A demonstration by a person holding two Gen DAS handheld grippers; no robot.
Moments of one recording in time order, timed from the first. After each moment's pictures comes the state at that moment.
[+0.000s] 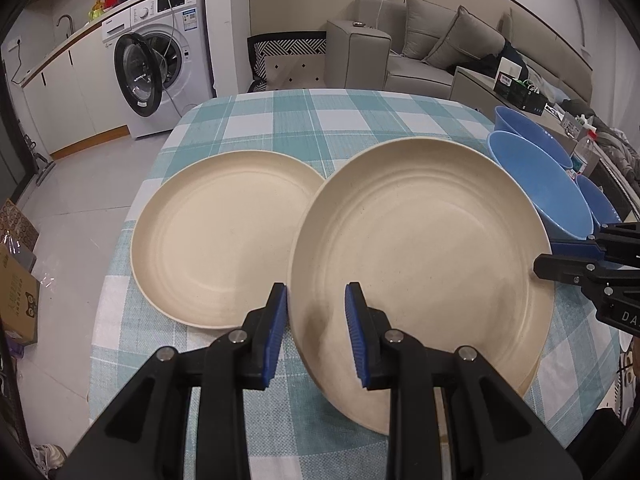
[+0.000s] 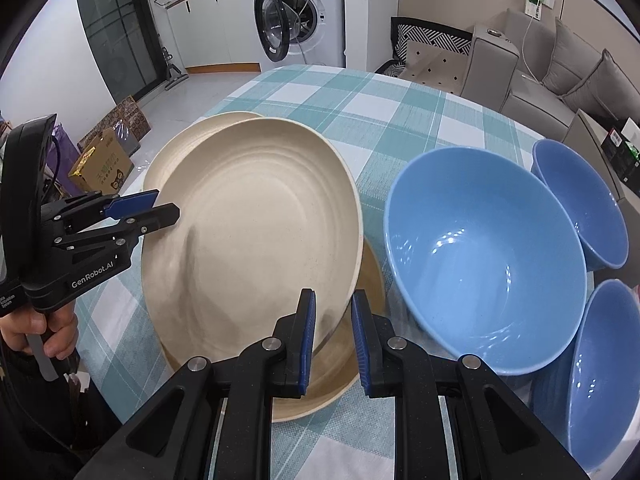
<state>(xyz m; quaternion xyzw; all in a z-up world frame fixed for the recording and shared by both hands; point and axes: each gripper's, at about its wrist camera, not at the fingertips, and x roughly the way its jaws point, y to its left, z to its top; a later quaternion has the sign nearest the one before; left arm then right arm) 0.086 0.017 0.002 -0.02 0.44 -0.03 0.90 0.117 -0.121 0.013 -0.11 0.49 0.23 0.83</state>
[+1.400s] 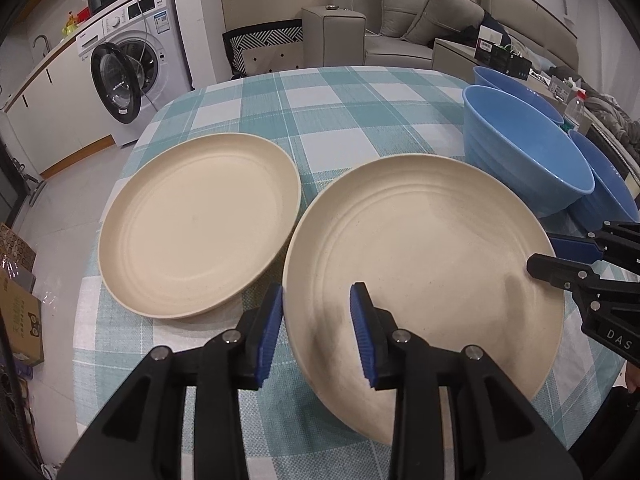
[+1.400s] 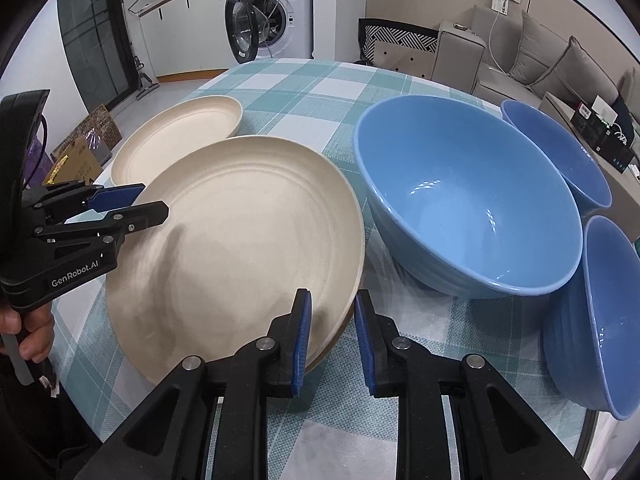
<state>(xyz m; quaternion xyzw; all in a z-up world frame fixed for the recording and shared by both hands) 0.084 -0.014 -0.019 0.02 0.45 -0.06 0.89 0.087 -0.139 -0.022 -0.12 0.47 0.17 0.86</state>
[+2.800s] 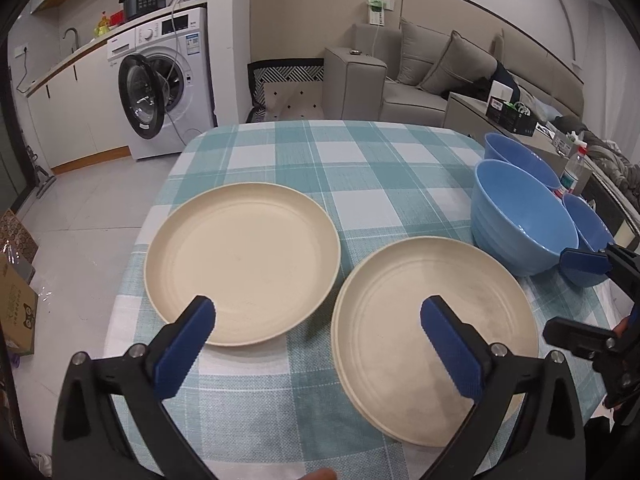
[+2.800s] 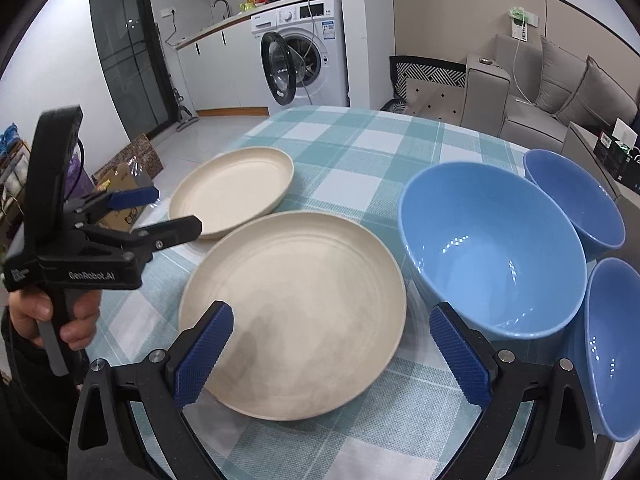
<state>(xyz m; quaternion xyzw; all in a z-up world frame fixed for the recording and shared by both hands) 0.073 0.022 0.022 -0.03 0.39 -0.03 0.92 0.077 -0.135 0.025 -0.07 0.41 0.25 0.88</state>
